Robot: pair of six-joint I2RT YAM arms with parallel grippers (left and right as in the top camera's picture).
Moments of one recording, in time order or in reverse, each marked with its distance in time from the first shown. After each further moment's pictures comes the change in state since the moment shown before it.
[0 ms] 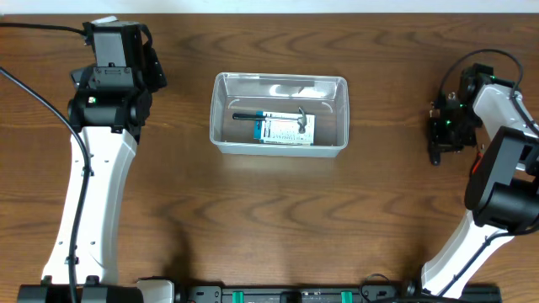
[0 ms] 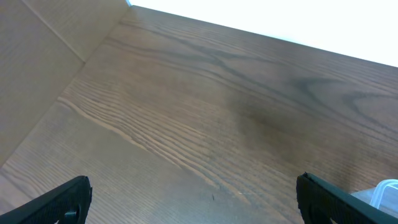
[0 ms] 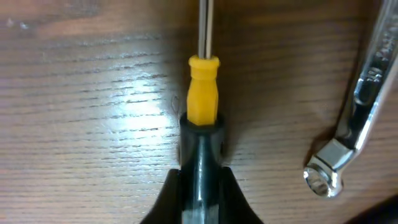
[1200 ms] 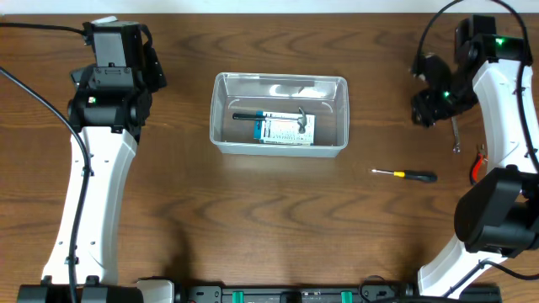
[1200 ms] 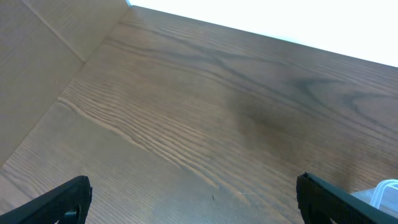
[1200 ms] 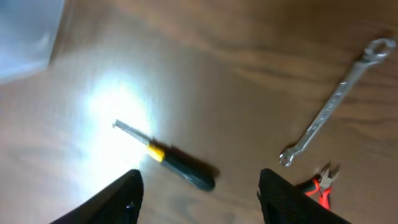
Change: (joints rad) left arm 0.000 0.000 0.000 0.000 0.000 0.000; right arm 0.163 -0.186 0.272 -0.329 -0.067 -0.363
